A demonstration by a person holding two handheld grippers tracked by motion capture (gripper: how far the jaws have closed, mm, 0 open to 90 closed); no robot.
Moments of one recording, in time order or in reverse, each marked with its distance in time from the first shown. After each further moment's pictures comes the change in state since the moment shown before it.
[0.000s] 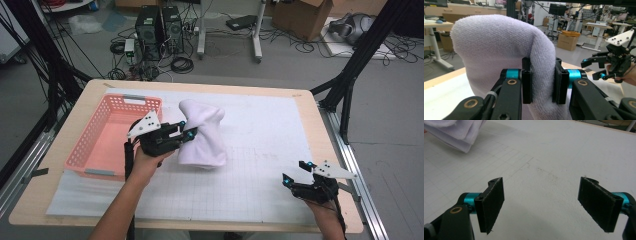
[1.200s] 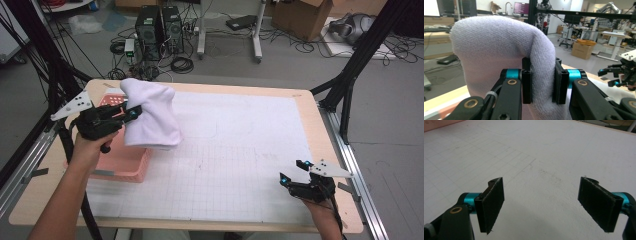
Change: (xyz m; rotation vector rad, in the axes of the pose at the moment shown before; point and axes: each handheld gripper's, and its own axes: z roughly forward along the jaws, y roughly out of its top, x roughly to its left) left arm 0.066 0.042 -0.114 -0.055 0.124 -0.004; right arm 0.004 0.003 0.006 0.005 0.003 -0.009
